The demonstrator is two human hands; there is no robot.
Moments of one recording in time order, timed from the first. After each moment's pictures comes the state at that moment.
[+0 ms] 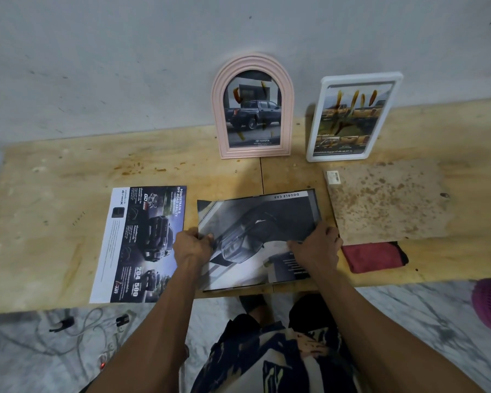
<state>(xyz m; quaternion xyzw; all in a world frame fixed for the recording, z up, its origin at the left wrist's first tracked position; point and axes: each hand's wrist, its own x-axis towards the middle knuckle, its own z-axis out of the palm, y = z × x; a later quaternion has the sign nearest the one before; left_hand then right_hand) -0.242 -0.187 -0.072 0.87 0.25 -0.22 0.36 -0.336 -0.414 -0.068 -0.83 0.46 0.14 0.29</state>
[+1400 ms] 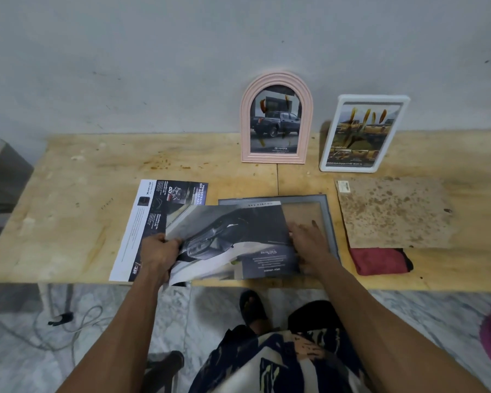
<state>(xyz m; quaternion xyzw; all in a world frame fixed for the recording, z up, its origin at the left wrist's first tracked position) -0.268 -0.090 -0.021 0.82 0.31 -0.14 0.46 -0.328 -0.378 -0.031 -0.72 0.39 0.15 0.55</state>
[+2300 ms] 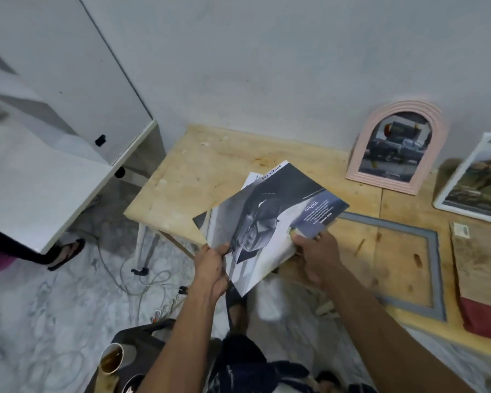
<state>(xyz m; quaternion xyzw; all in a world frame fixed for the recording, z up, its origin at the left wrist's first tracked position) -0.355 0.010 0.014 0.46 0.43 -0.02 0.78 -0.323 -0.194 0.012 -0.58 0.26 0.13 0.76</state>
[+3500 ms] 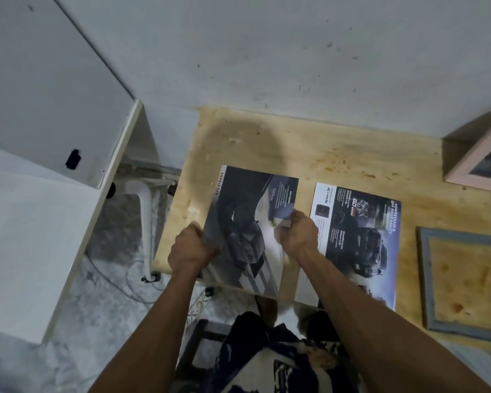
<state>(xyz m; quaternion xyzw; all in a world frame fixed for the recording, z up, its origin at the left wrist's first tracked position) -0.125 0.297 -0.049 0.91 0.25 -0.27 0.20 -0.118 0.070 -0.074 -0.86 0.27 0.20 0.39</state>
